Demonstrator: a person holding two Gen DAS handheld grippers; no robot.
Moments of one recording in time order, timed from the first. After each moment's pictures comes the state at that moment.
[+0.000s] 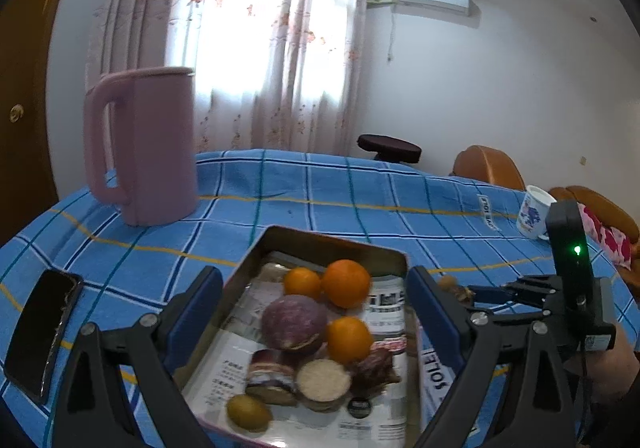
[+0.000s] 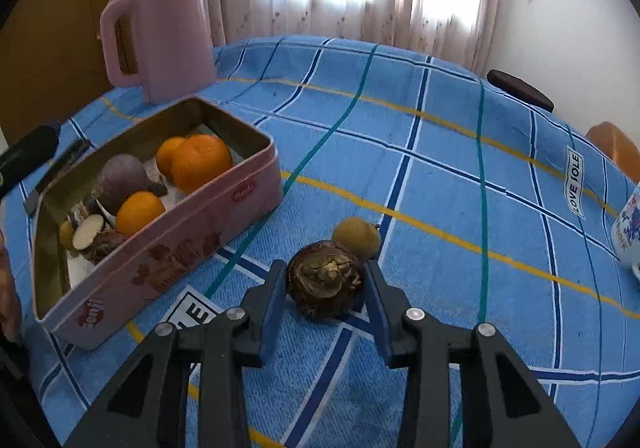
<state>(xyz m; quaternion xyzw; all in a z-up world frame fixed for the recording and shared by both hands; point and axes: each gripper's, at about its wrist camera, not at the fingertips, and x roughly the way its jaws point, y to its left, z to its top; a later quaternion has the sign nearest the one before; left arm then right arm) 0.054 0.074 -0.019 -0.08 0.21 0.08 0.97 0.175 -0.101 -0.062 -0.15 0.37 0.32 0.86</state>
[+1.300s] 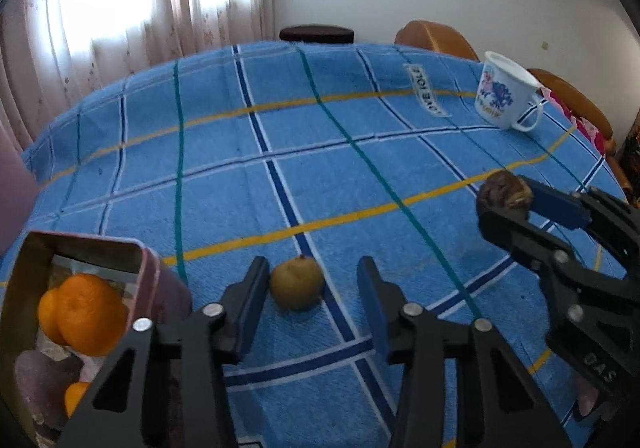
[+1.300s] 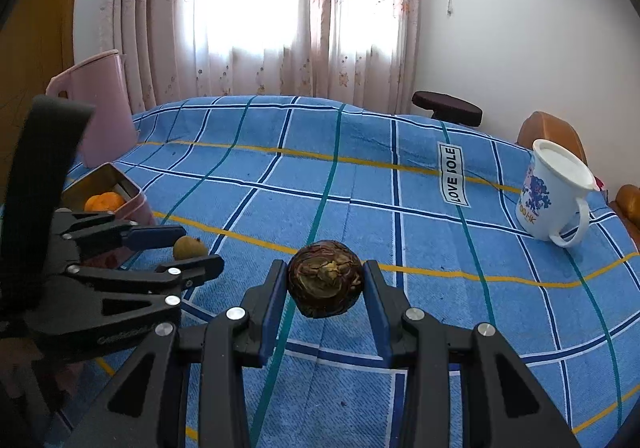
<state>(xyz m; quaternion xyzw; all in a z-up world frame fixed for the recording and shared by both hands) 0.205 -0.059 -0.071 -0.01 0.42 -0.04 0.91 0.193 -0.201 -0.039 -0.10 0.31 0.22 0.92</state>
